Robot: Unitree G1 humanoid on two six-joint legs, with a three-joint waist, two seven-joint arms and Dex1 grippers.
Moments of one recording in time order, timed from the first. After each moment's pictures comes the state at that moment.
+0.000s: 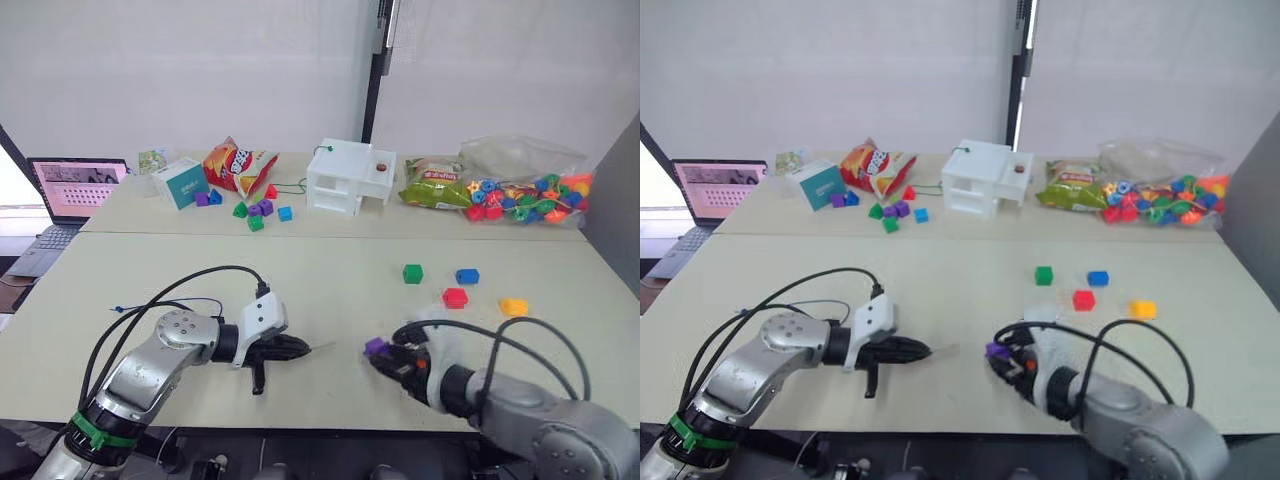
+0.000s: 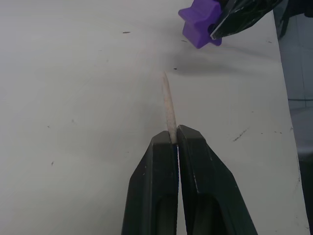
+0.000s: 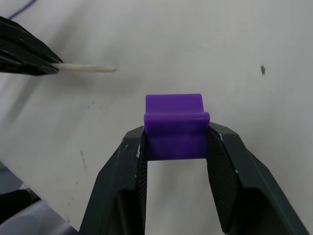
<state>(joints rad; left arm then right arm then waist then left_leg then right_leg) -0.32 0.70 -0.22 -0.33 -0.32 0.59 -1.06 -0.14 -0.26 -0.18 -0.93 0.76 1.61 0.03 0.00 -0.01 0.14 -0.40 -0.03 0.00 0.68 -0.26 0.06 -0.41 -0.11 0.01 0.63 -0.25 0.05</state>
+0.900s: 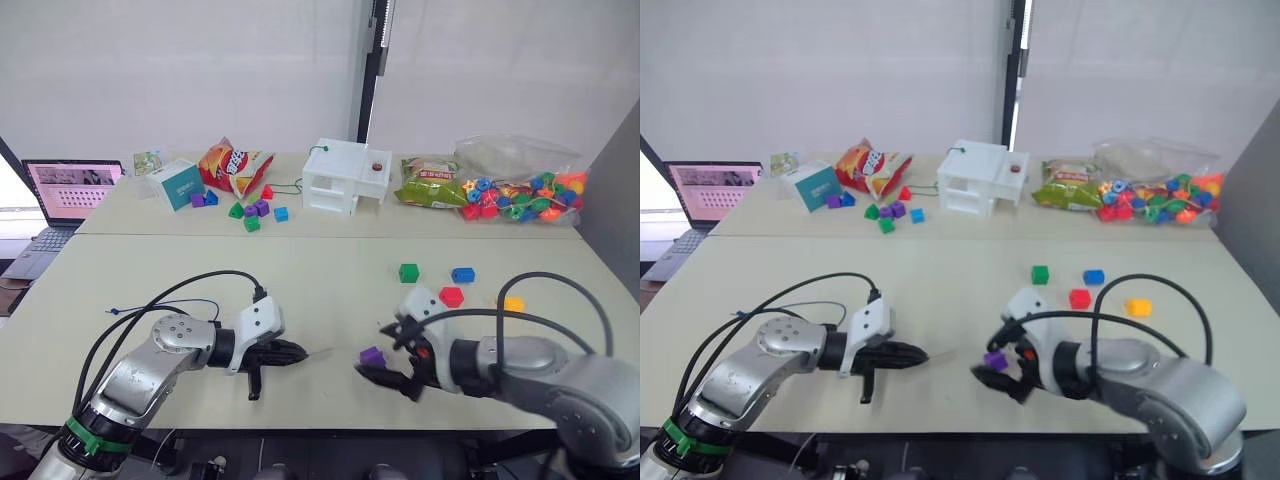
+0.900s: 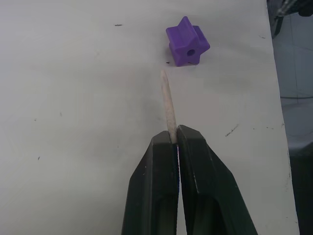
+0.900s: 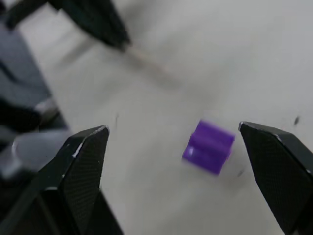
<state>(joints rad) -0.29 0.73 -0.21 -0.35 -0.34 0.61 -1.06 -0.34 -0.80 0.02 -0.76 0.75 1.32 0.67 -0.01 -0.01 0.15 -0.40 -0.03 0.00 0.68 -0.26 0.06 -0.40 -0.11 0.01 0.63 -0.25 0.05</state>
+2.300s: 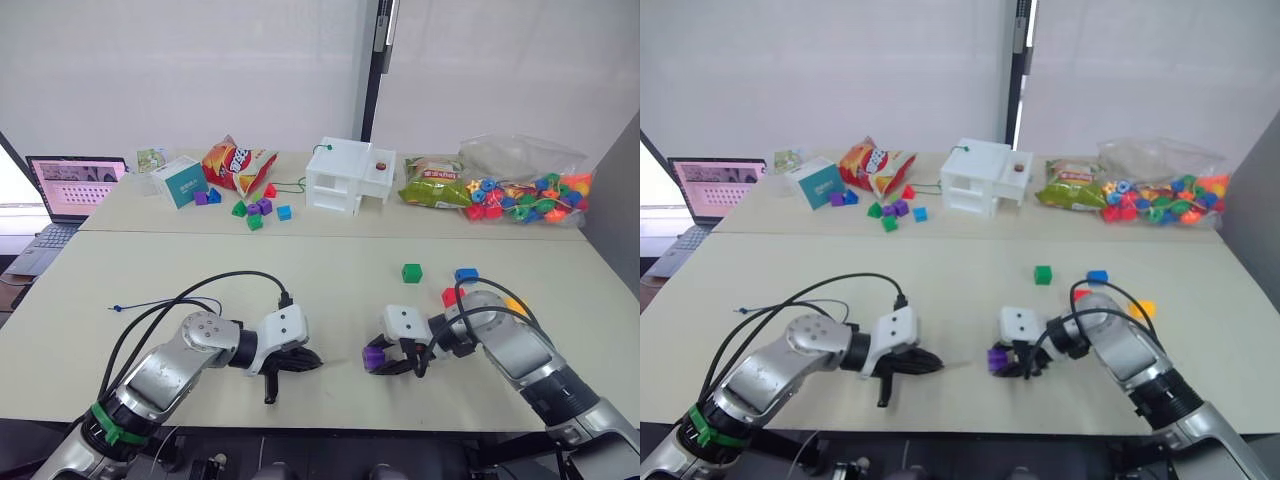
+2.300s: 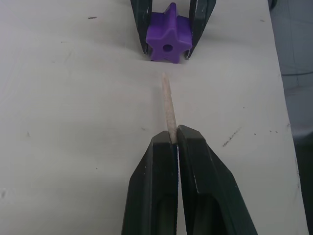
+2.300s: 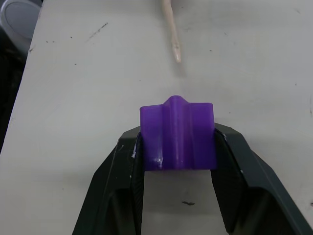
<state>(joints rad) -0.42 0.70 -0.39 -0.35 -0.27 0.66 -1.03 -0.51 -0.73 0.40 -0.05 0.08 0.32 1.31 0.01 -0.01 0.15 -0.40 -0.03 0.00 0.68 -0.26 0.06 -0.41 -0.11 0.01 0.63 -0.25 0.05</state>
